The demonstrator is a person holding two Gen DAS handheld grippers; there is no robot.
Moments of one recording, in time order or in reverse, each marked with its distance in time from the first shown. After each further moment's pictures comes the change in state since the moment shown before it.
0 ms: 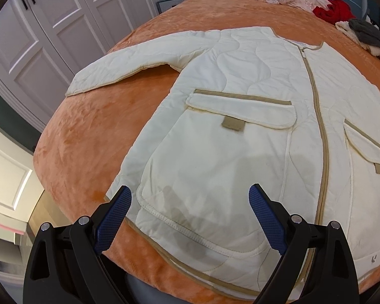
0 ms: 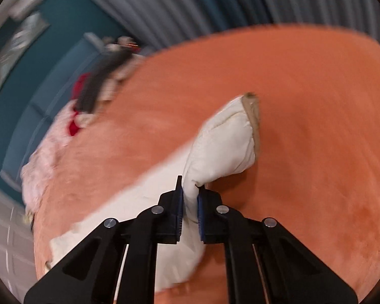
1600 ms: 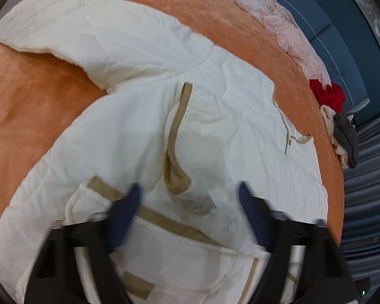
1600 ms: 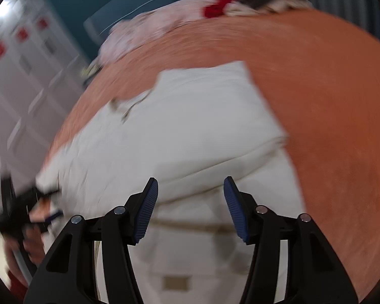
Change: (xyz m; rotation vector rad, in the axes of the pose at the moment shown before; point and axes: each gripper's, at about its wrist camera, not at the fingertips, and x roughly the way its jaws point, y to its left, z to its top) left arm 0.126 0.001 0.142 -0.459 0.097 -0.530; right arm -0.011 0.194 -0.232 -0.429 0.432 0.294
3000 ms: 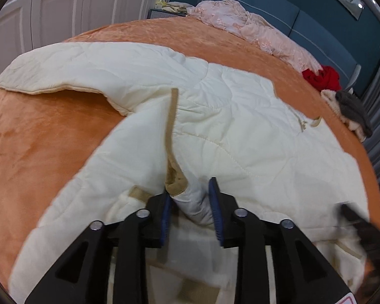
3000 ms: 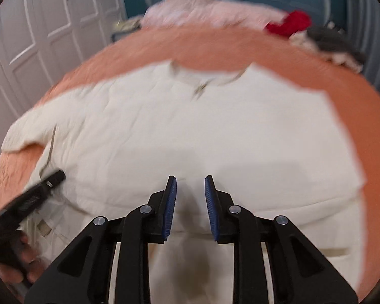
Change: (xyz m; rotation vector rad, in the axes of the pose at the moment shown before) left arm -0.016 0.026 -0.036 0.262 -0.232 0.093; right arm 0.084 0.175 -0.075 -0.506 0.085 -0.094
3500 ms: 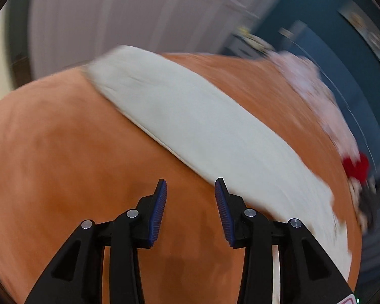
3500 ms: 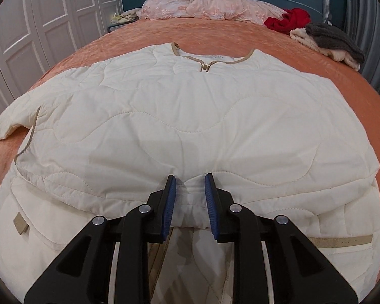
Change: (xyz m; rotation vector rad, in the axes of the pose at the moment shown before) left arm -0.064 0.248 0.095 -0.451 -0.099 0.139; right arm 0.009 0.010 -0.017 -0.030 -0.032 -0.062
